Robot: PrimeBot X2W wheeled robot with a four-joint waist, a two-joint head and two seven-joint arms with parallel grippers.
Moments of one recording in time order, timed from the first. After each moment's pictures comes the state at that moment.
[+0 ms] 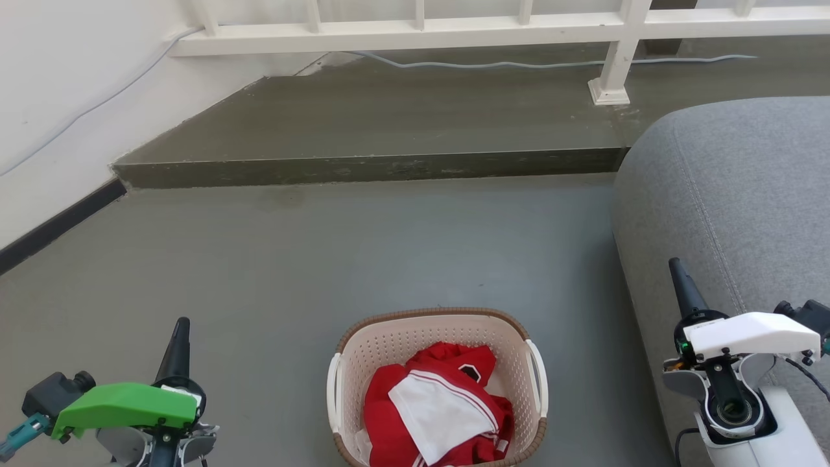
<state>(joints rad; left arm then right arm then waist) -0.06 0.04 0.01 0.28 -1.14 -0.11 -0.01 -0.10 -0.07 0.03 0.32 1.16 0.06 -0.02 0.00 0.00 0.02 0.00</state>
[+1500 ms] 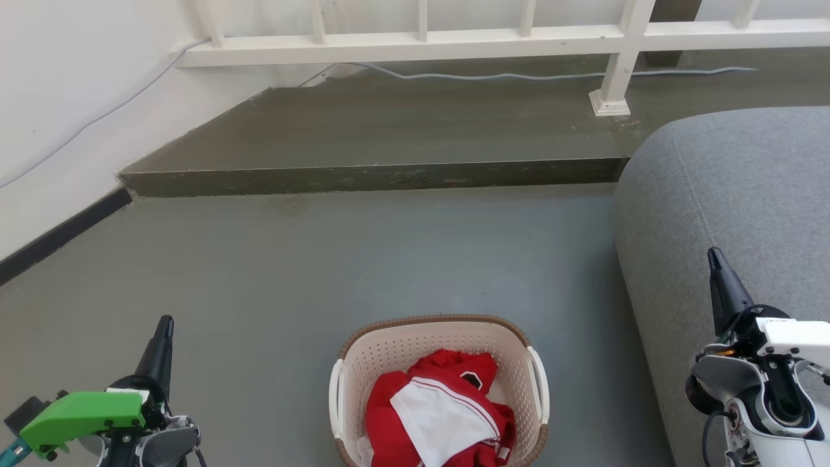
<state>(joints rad) -0.06 0.04 0.09 0.28 -1.60 -0.12 0.11 -0.09 -0.04 -0.13 0.29 1.60 0.11 0.10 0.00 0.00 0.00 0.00</state>
